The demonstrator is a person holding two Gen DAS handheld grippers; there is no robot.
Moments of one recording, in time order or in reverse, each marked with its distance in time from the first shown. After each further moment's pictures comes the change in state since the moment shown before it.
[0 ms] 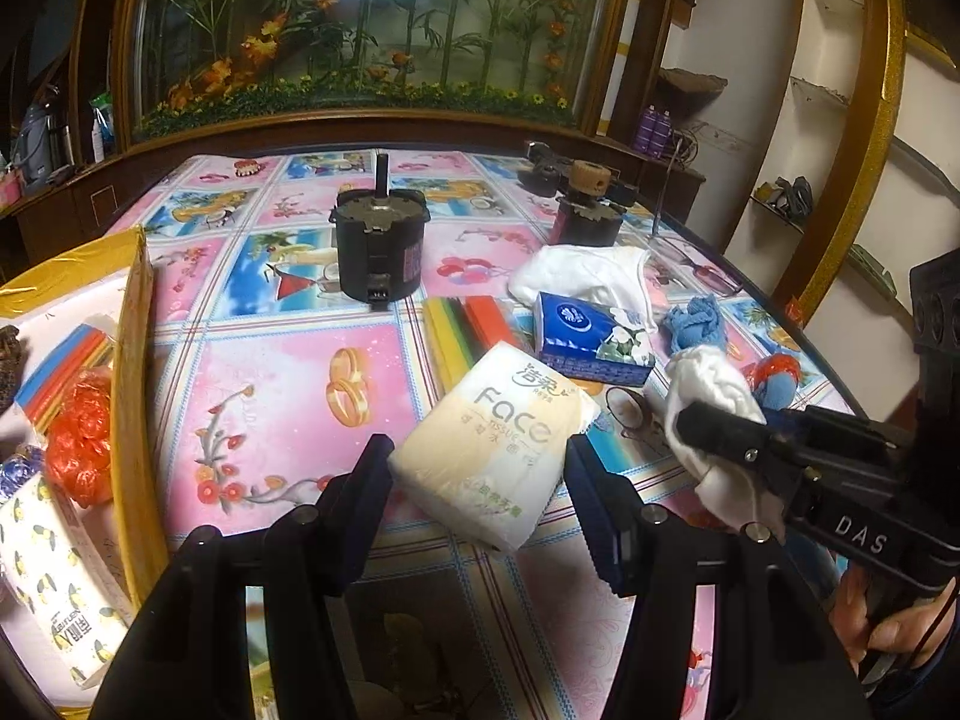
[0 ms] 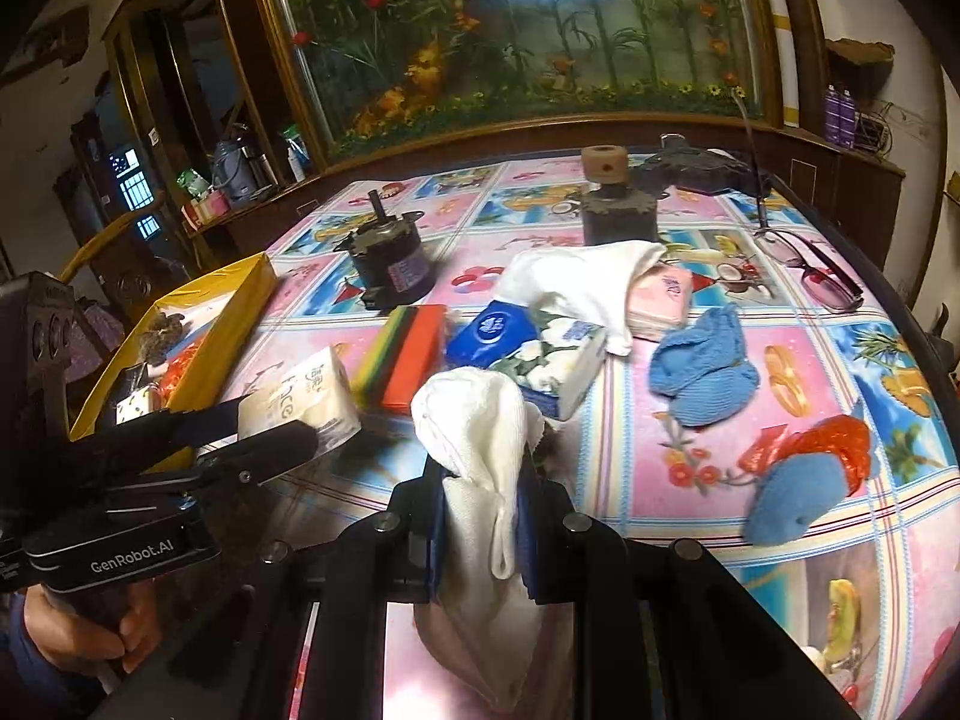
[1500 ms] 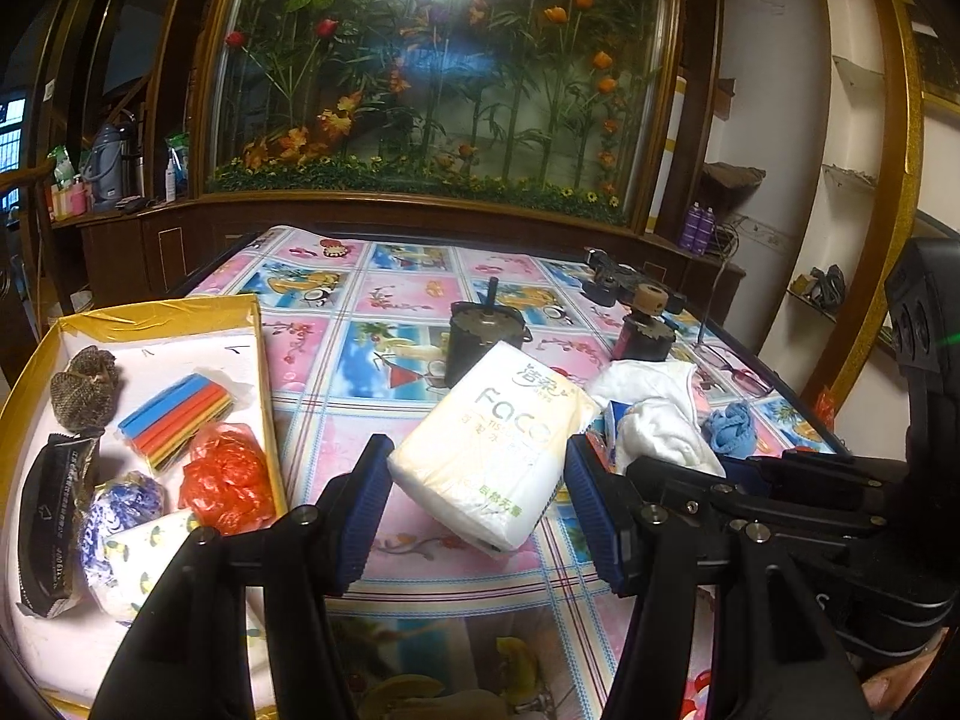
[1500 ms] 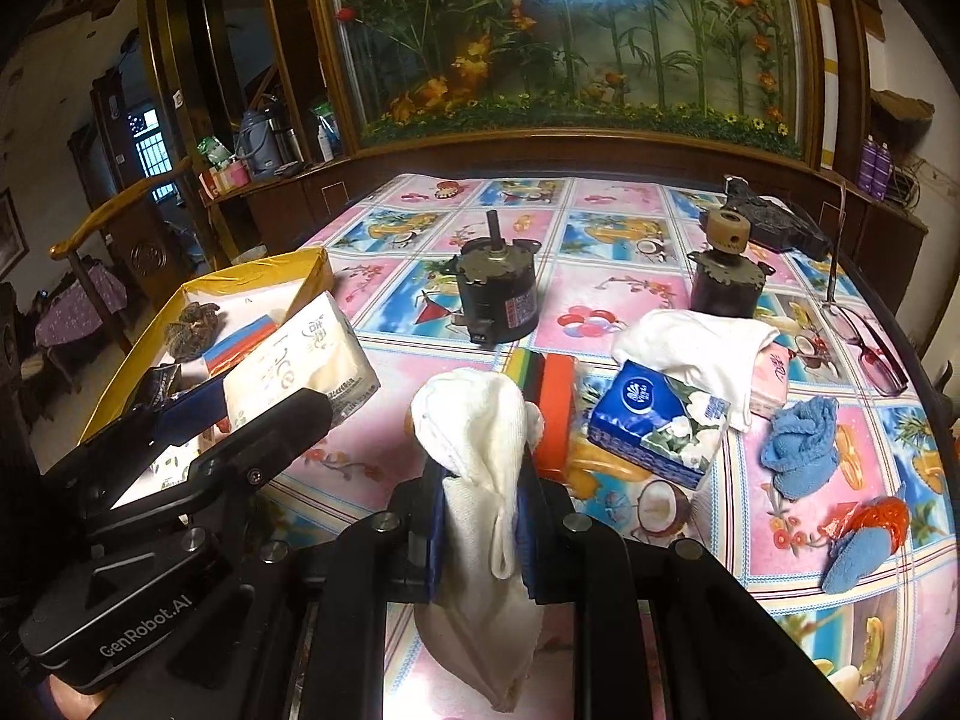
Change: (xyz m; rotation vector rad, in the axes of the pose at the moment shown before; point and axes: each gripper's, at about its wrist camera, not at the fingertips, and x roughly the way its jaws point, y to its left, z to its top) left arm -0.058 0.039 0.003 -0.081 -0.232 0.107; right arm 0.016 0.088 0.035 -0.113 0.014 -0.022
